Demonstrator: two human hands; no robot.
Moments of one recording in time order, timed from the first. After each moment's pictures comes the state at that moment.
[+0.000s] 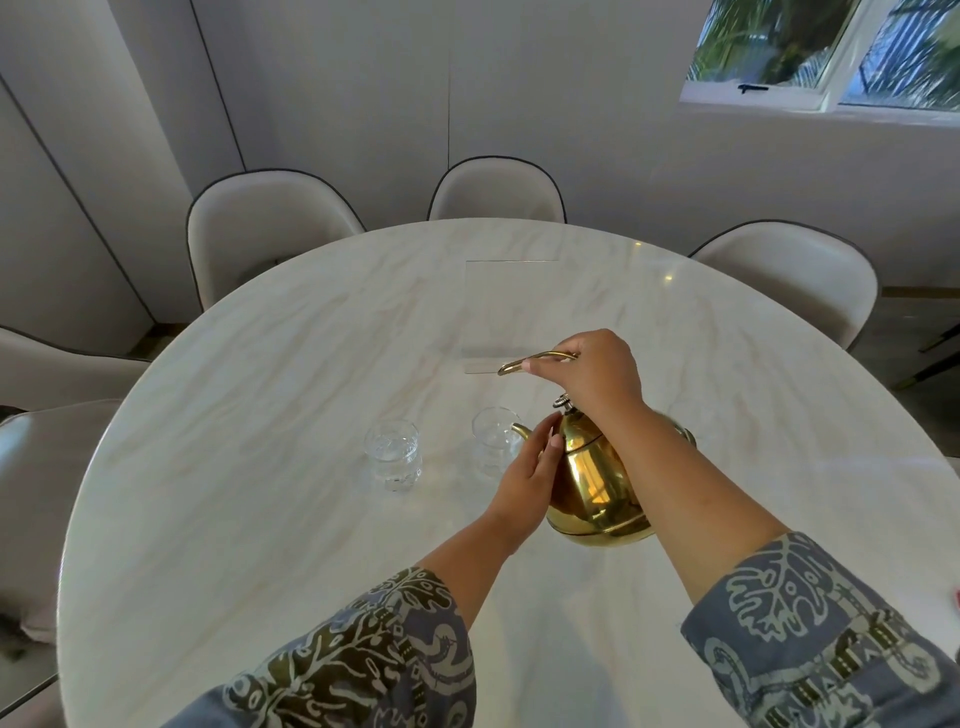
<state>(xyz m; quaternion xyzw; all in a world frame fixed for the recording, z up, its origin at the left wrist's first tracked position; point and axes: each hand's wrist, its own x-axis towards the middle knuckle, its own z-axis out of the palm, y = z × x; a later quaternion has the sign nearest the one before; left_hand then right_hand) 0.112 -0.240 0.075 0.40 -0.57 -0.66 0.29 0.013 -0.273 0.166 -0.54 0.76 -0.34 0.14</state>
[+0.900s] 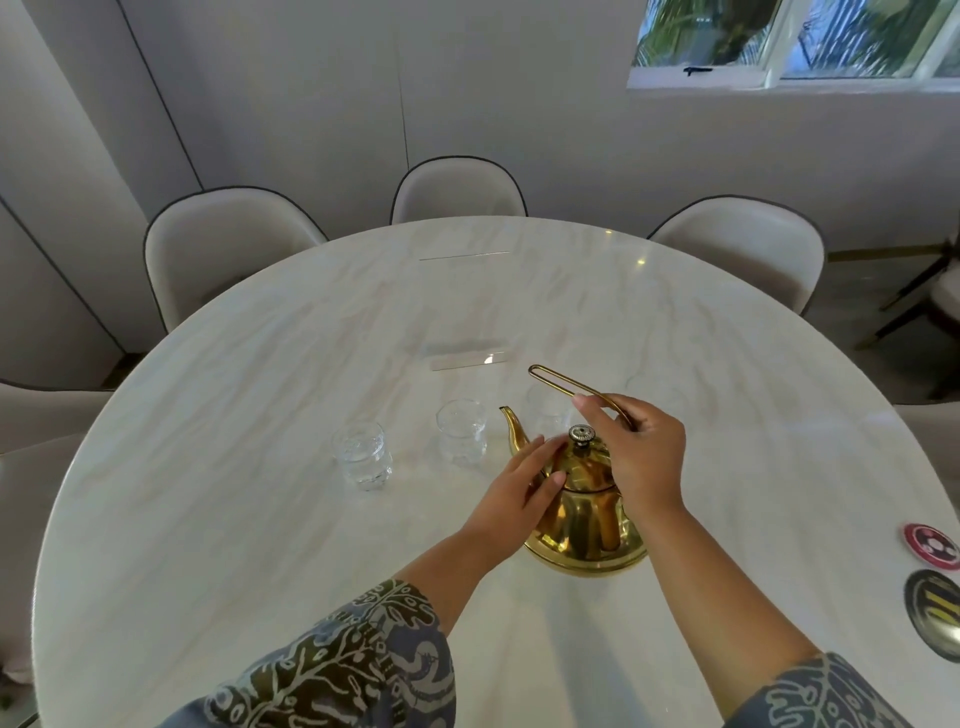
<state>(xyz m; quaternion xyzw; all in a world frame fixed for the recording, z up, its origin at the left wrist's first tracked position) 0.105 -0.211 0.055 0.36 -0.76 -0.51 0.19 -0.029 -0.171 0.106 -0.39 0.67 -0.62 0.15</state>
